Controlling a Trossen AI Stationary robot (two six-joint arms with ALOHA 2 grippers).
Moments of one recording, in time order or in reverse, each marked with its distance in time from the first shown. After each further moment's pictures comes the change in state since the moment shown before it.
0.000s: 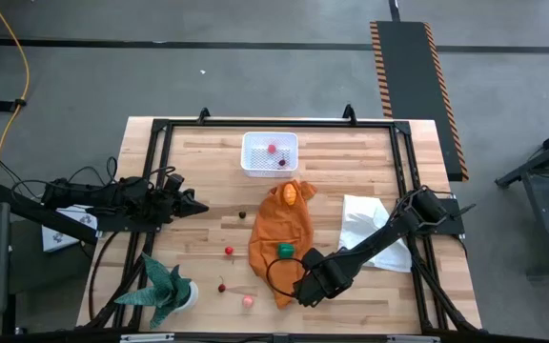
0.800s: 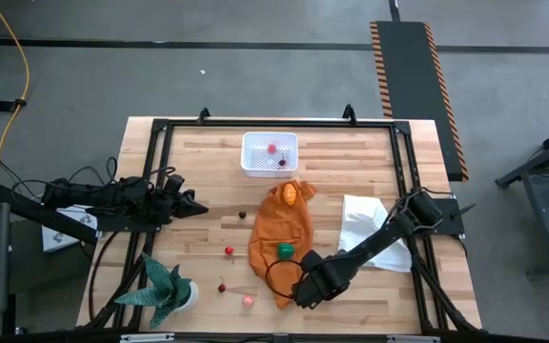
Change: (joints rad) left arm 0.000 0.000 0.000 0.004 0.026 0.000; right arm -0.002 0.036 0.001 0.018 -0.017 0.003
